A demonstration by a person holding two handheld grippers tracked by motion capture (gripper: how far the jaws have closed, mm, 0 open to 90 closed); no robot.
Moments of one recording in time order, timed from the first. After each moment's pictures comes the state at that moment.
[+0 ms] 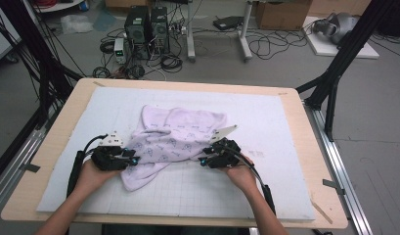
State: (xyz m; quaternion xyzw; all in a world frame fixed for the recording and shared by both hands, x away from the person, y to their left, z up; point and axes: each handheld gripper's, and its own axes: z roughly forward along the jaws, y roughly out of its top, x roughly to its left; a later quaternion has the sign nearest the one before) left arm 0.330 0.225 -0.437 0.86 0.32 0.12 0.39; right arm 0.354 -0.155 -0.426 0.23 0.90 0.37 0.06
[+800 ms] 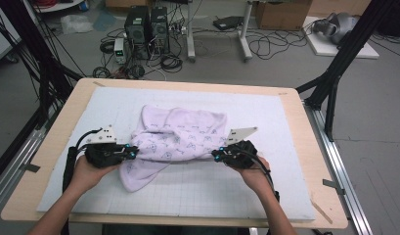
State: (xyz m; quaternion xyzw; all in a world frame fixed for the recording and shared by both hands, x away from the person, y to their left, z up) left arm 0.313 0.224 -0.380 0.84 0.26 0.12 0.46; right arm 0.327 -0.198 -0.388 0.21 0.88 0.41 0.10
